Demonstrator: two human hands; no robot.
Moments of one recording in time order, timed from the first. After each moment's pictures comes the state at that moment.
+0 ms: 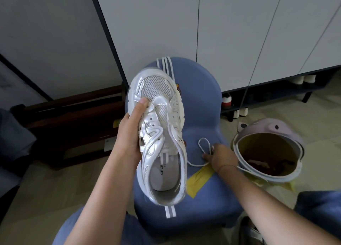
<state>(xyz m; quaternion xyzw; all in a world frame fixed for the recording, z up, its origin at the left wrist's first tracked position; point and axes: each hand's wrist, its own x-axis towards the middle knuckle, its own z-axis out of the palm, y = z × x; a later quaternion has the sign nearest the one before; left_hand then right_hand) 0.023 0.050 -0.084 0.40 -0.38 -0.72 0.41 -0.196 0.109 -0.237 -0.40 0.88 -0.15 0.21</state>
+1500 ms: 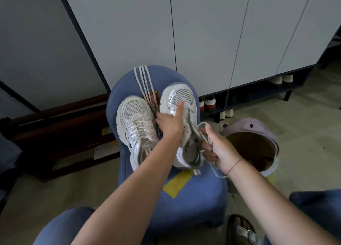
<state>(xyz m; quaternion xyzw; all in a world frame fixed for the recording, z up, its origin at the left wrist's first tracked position) -0.137 0.052 -0.120 0.58 -0.48 -0.55 0.37 -0.221 0.154 -0.162 -0.20 0.53 -0.60 0.56</state>
